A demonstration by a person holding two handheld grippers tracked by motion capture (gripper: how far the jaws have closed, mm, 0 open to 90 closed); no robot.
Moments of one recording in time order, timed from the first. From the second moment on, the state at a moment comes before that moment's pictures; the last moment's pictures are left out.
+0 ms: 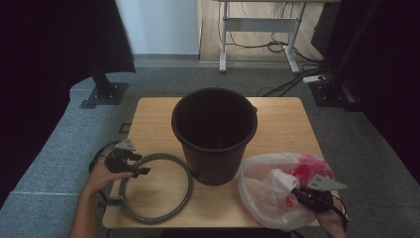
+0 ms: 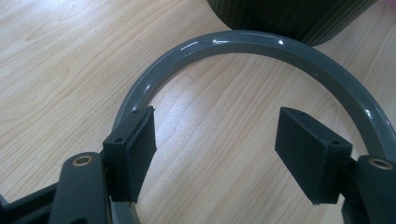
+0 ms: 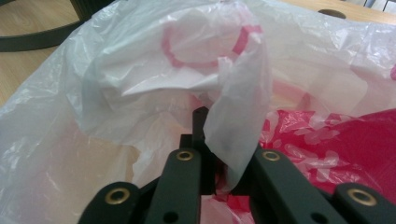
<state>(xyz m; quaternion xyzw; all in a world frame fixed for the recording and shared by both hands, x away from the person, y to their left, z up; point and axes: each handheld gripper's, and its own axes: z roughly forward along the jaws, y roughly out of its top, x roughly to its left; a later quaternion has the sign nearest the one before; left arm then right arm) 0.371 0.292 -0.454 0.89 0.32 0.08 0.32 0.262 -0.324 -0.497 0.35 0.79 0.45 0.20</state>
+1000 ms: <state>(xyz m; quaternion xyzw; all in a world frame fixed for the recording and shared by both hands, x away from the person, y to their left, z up) 0.371 0.296 -0.453 0.89 0.32 0.09 0.32 0.247 -0.343 -0.465 0.33 0.78 0.48 0.23</state>
